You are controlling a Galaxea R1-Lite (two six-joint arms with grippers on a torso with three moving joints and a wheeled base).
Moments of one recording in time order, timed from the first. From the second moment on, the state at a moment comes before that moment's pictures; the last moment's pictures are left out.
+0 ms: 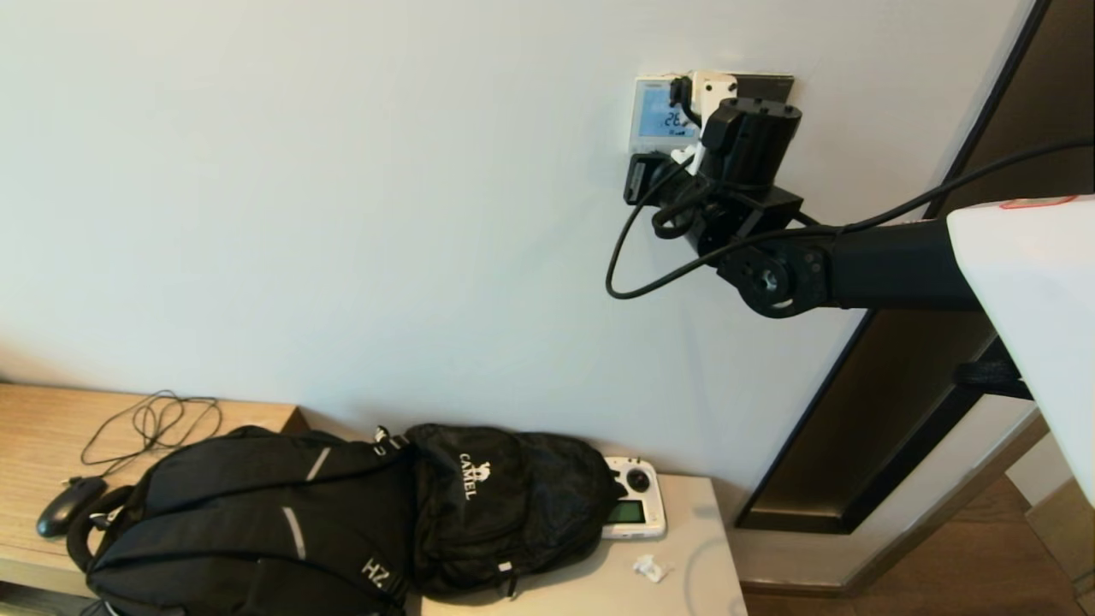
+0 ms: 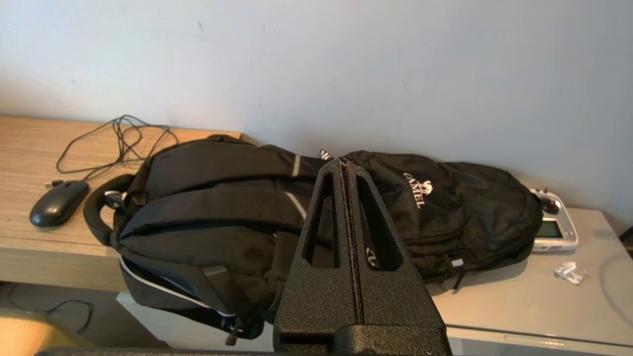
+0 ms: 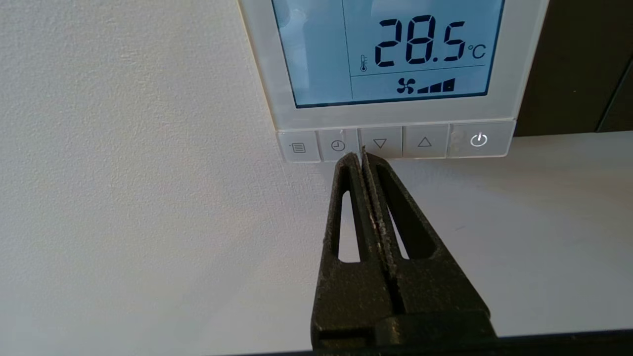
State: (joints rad) left arm 0.00 0.00 0.00 -0.01 0.00 0.00; right arm 0.46 2.15 -1.80 -0.63 -0.37 -0.01
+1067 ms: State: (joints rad) left arm 0.00 0.00 0.00 -0.01 0.00 0.00; right arm 0.45 2.19 -1.83 -0.63 -0.37 -0.01
